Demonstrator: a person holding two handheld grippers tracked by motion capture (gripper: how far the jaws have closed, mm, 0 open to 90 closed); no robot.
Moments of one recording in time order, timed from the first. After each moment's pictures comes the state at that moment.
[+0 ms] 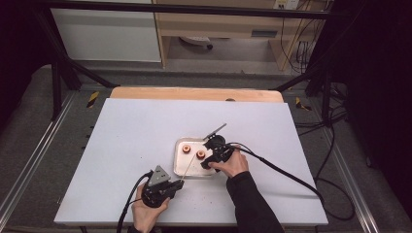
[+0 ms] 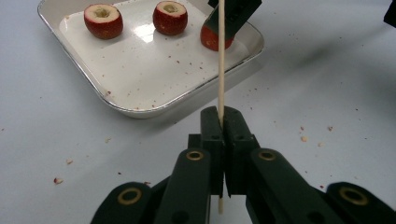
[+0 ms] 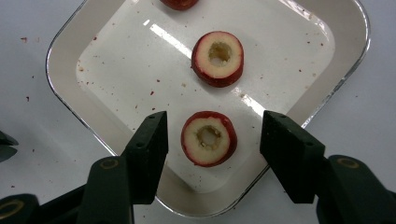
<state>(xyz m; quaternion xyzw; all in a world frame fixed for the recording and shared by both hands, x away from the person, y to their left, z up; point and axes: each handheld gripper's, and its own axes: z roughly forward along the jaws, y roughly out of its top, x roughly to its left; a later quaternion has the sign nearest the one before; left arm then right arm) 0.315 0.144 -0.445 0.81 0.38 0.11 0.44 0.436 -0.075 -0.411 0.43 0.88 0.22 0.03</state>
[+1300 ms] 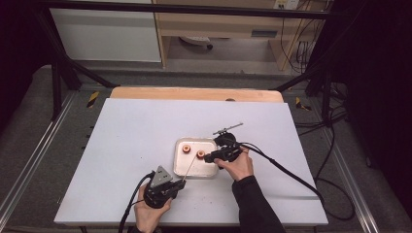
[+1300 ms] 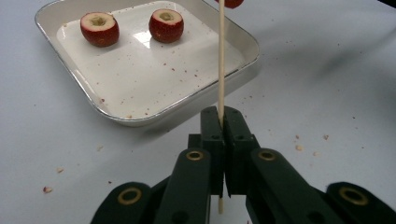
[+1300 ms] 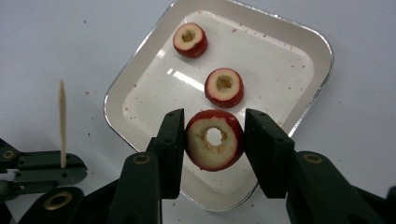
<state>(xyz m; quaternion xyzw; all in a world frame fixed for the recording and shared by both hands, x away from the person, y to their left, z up) 0.312 0.135 -0.444 0.80 0.38 0.12 0.45 0.421 -0.100 -0.389 0.47 0.82 0.33 0.01</state>
